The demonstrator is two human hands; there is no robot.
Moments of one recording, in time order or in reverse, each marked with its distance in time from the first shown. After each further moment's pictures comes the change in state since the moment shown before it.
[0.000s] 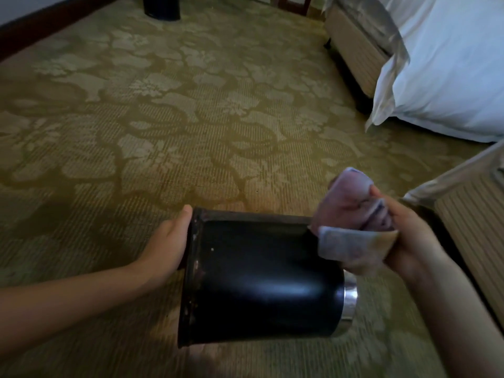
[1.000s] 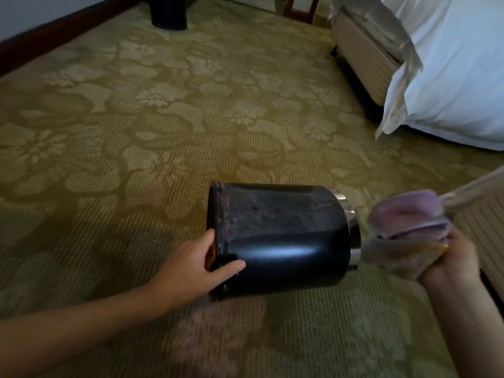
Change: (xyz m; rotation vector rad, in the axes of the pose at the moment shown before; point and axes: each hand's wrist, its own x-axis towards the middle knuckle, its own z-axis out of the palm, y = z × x) left_hand 0.022 -0.018 -0.001 0.353 -0.280 0.357; right_hand 0.053 -0.004 -0.048 0.332 0.116 -0.298
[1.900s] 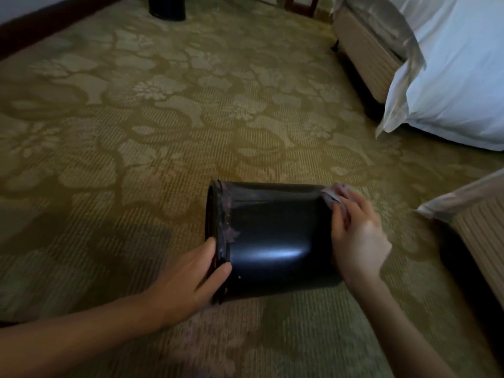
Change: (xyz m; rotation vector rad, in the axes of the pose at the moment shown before) left_hand -0.010 -0.013 0.004 0.066 -0.047 0.154; right_hand -0.007 0.096 0.058 -1.482 0.080 -0.817
